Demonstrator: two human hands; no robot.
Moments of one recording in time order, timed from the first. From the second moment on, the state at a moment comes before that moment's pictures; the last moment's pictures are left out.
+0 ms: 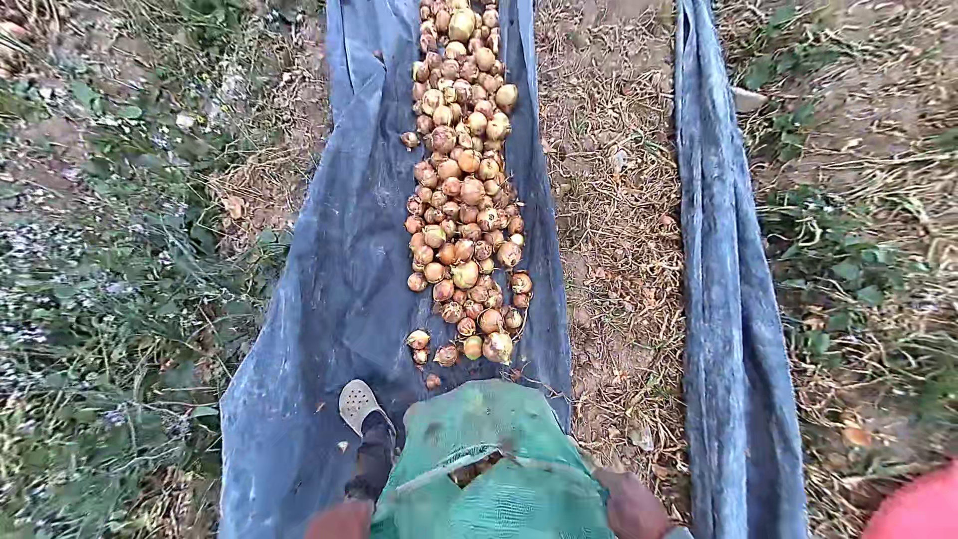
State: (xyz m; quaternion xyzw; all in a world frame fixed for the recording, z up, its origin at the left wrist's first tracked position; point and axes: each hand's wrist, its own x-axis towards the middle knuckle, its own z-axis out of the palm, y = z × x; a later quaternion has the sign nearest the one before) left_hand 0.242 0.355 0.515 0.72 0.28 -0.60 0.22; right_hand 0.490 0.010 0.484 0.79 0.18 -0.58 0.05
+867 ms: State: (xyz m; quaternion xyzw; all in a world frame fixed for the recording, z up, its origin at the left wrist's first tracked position) left_hand 0.208 0.408 0.403 0.65 0.38 -0.40 0.52; right_hand 0.658 0.029 0.324 0.76 0.09 -0.64 0.01
